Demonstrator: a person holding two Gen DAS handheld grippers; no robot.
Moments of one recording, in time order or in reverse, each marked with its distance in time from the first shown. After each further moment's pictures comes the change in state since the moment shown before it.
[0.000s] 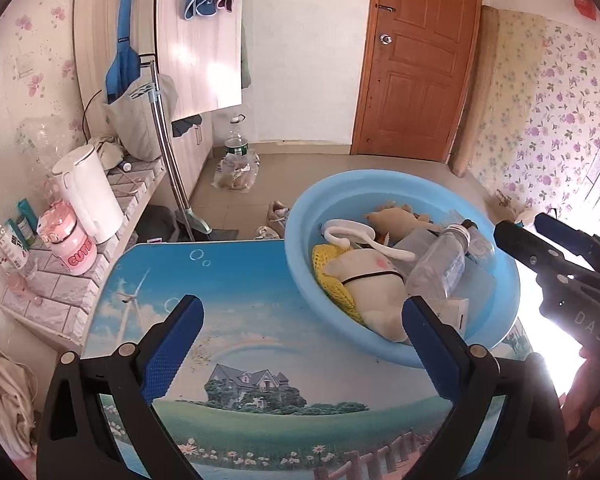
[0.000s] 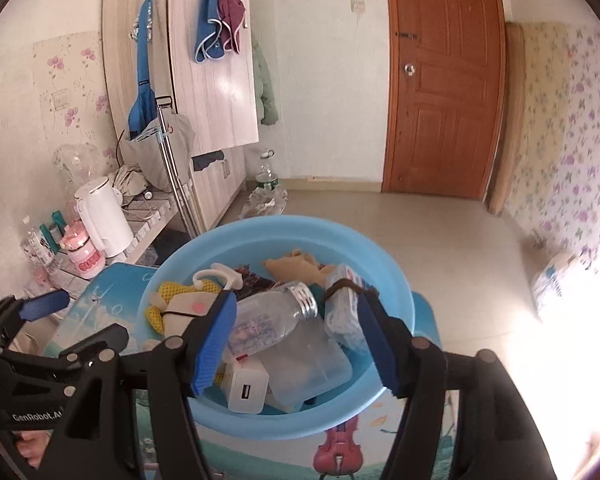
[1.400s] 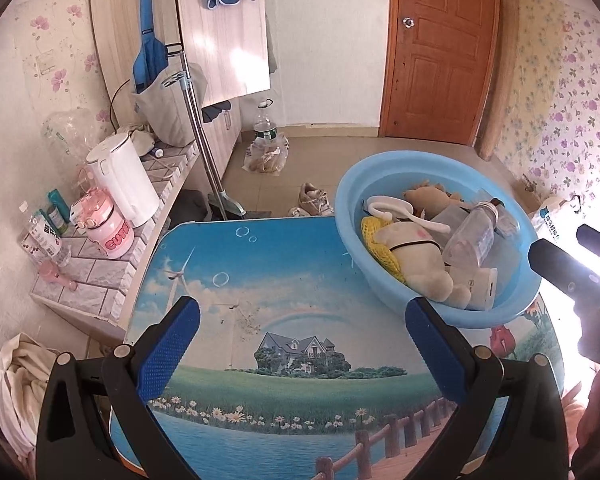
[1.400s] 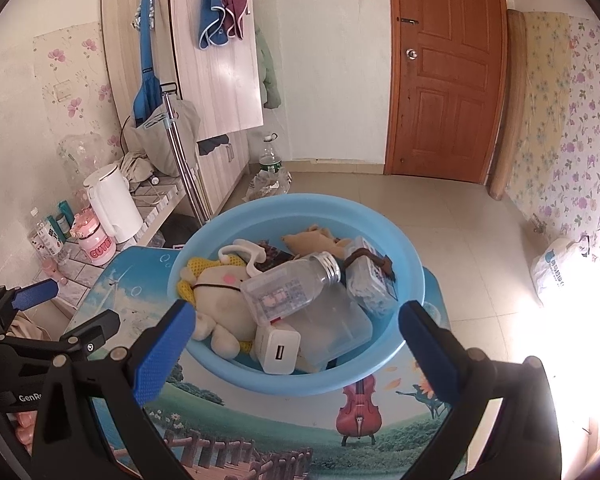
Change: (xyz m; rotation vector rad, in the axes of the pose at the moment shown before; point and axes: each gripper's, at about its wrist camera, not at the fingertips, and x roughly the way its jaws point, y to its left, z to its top) left arm -0.021 0.018 -0.007 -0.004 0.071 0.097; right arm -0.016 0.009 -0.008 0.061 0.110 0.042
